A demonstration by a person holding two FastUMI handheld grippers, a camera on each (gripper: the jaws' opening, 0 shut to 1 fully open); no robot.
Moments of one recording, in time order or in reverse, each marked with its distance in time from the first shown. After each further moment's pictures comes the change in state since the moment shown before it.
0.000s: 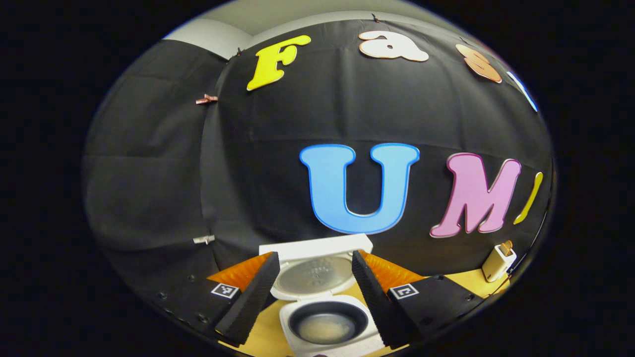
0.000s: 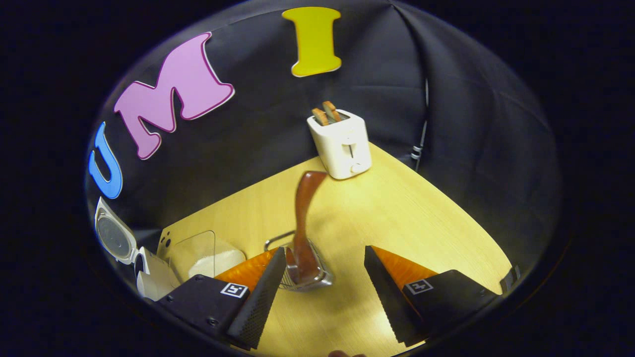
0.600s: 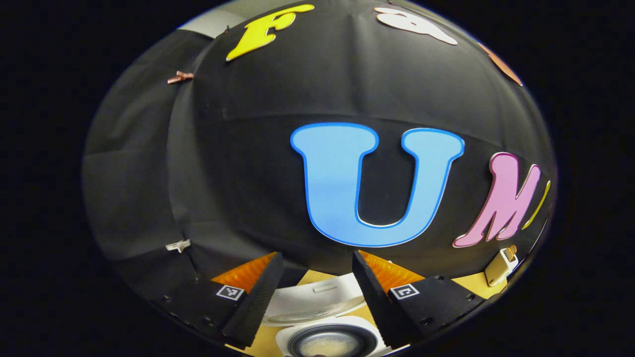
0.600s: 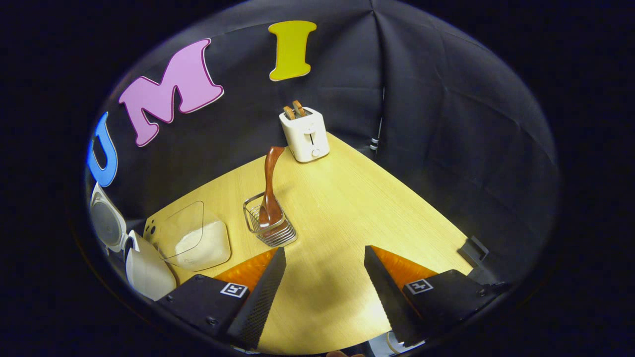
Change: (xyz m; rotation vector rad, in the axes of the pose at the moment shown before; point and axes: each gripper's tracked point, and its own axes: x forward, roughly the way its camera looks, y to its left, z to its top) left arm 0.155 0.001 -0.017 -0.048 0.120 -0.096; right arm -0.113 -0.034 -0.043 -0.014 -0.007 -0.152
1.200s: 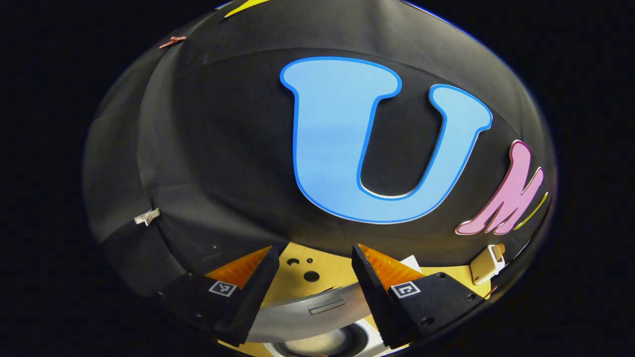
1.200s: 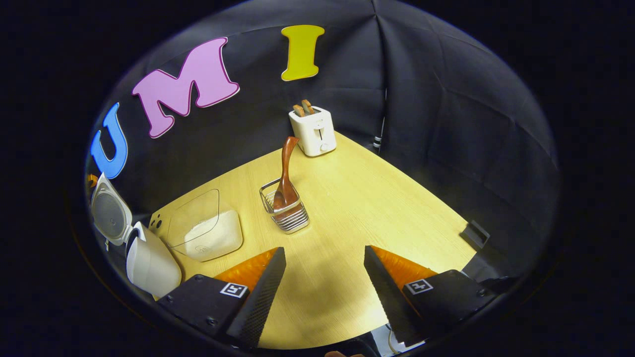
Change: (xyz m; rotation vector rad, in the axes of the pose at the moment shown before) left arm 0.026 -0.015 -0.061 -0.096 0.258 -0.095; right arm -0.020 0.025 -0.034 -0.003 0.002 0.037
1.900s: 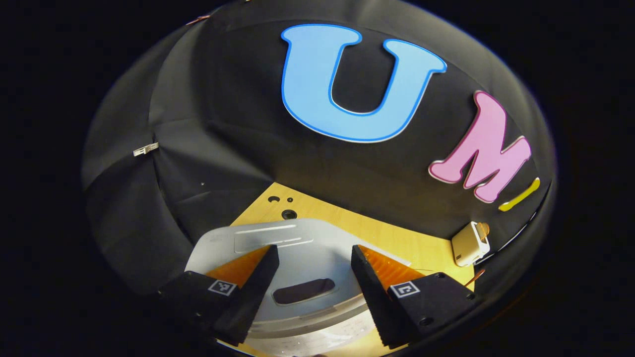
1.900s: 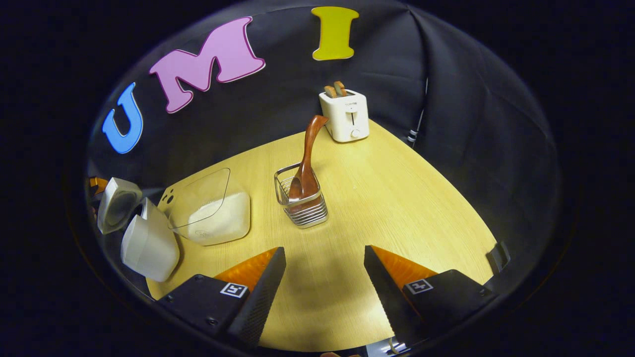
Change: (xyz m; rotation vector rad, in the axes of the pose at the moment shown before) left arm -0.062 -0.060 -0.165 -0.065 0.140 0.000; right arm 0.051 0.013 -0.012 -0.138 0.098 0.164
